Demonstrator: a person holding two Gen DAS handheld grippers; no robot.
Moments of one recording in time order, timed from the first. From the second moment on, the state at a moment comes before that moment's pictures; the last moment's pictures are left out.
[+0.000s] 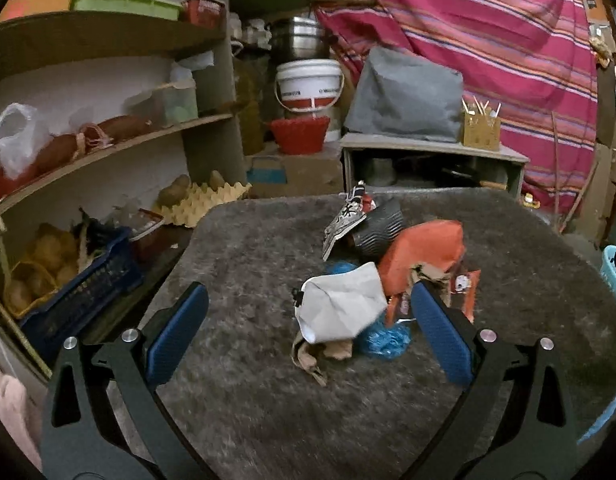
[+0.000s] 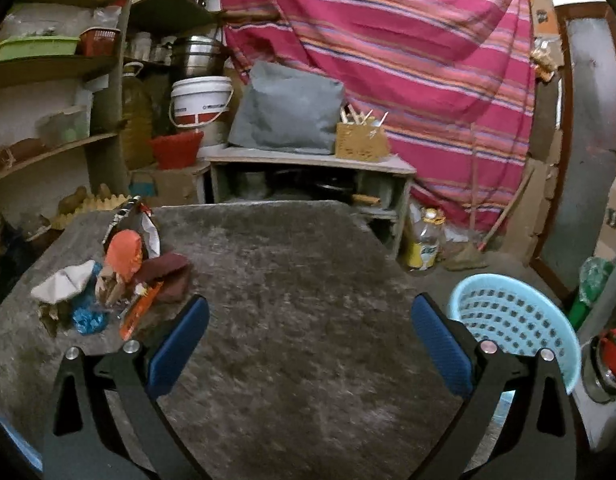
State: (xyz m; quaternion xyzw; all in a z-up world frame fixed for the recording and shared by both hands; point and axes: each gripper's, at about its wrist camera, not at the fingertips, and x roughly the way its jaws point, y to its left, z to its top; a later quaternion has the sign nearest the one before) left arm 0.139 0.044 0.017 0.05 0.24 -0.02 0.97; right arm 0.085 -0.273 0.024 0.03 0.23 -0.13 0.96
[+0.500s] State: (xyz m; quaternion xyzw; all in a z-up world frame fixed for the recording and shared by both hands) left arm 0.207 0.049 -0.038 0.04 0.34 -0.07 0.94; right arm 0.151 -0.268 0.003 0.01 0.25 -0.15 0.96
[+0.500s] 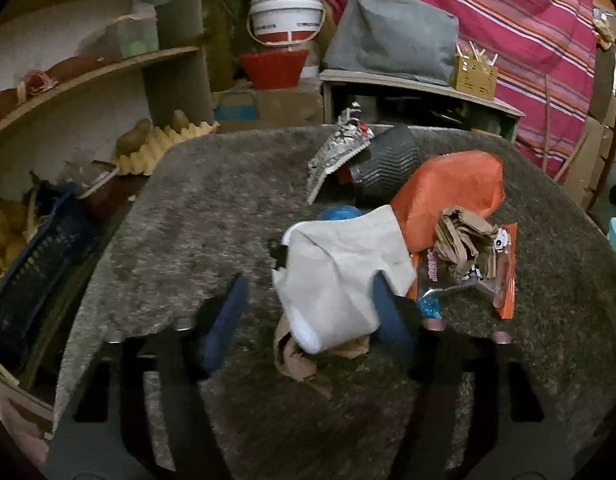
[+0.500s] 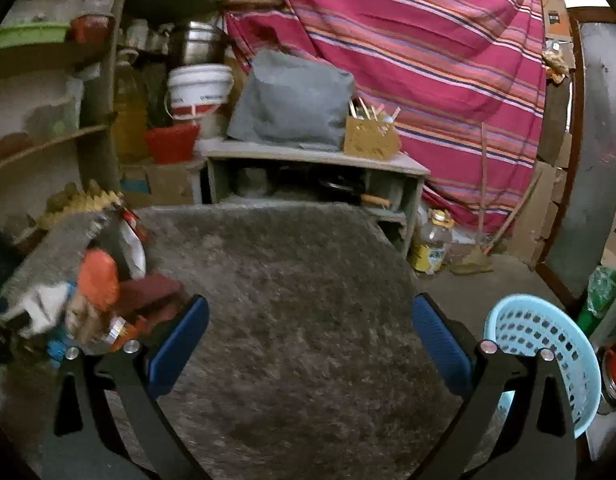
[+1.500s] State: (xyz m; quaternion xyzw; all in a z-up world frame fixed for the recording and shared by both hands) left arm 0.181 0.154 -0.014 0.02 0.29 0.00 0.96; right arm 0.182 -0.123 -0.008 -0.03 0.31 -0.04 0.95
